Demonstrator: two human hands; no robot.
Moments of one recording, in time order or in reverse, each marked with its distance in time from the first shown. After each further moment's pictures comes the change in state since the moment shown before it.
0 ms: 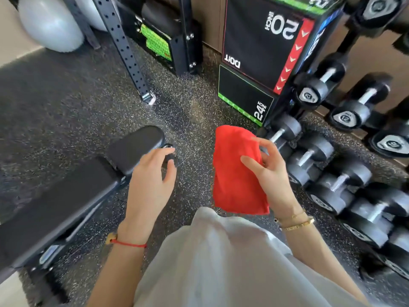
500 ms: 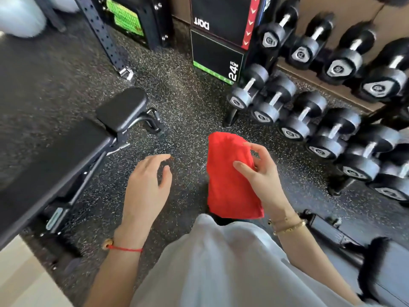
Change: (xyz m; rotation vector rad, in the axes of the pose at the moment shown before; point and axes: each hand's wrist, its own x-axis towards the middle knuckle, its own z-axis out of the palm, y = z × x) left_hand -0.304 0.000 -0.067 0.013 -0.190 0.026; right_hand -0.336 0.069 -0.039 -0.026 0.098 0.077
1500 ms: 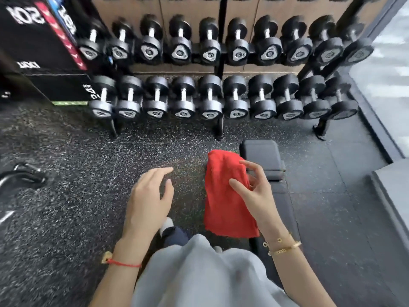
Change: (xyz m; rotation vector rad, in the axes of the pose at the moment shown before) left_hand -0.340 0.273 0.138 -0.113 -0.346 0.617; right_hand -0.422 0.125 -0.331 0.117 0.678 0.004
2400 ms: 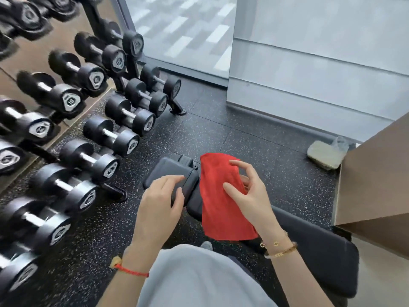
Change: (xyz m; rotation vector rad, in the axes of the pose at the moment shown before) left_hand 0.195 0.195 0.162 -0.163 -0.635 0.997; right_hand 0.034 0.002 -0.115 0.093 0.978 0.071
